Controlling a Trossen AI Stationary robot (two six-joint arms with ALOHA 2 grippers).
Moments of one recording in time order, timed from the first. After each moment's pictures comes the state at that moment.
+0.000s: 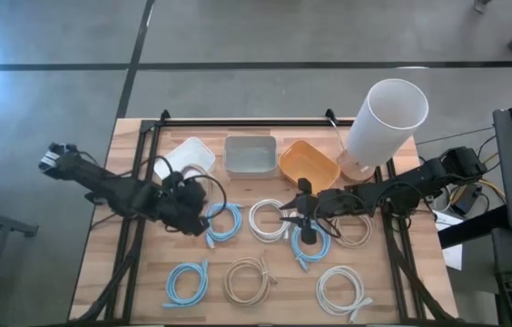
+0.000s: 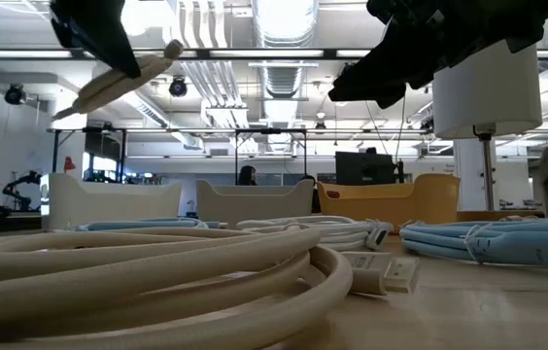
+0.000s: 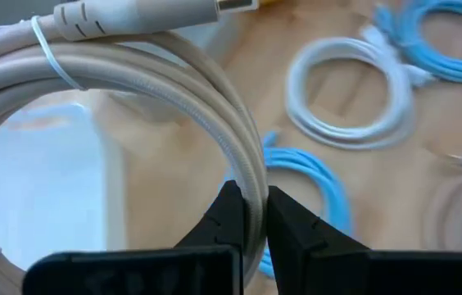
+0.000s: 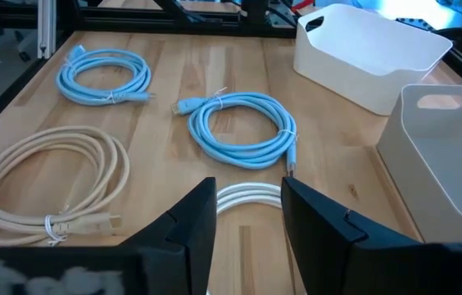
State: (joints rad) left arm -0.38 1.20 1.09 -1.01 -0.59 -0.83; right arm 0.21 1.37 0.66 0.27 0.18 0.10
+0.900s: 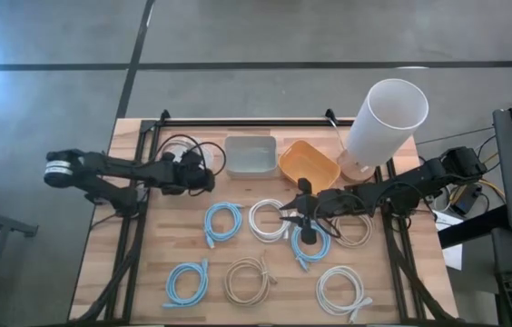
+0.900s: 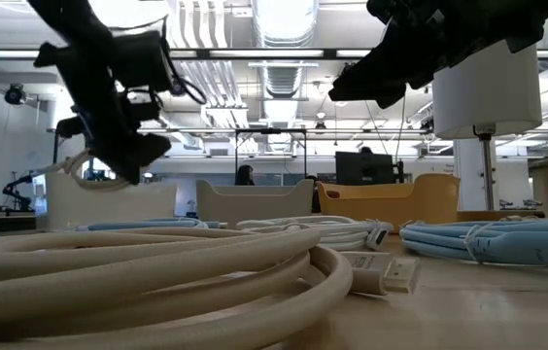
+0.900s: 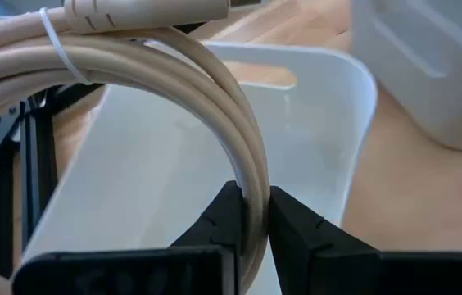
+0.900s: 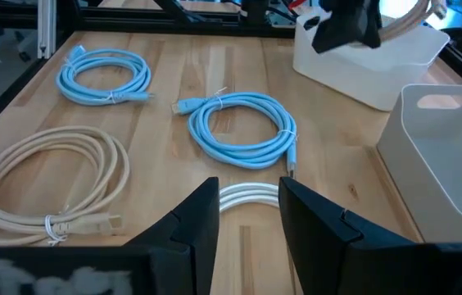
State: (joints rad) left arm 0.13 1.29 0.67 -0.65 -0.76 -0.83; right arm 0.21 1.37 0.66 0.27 0.18 0.10
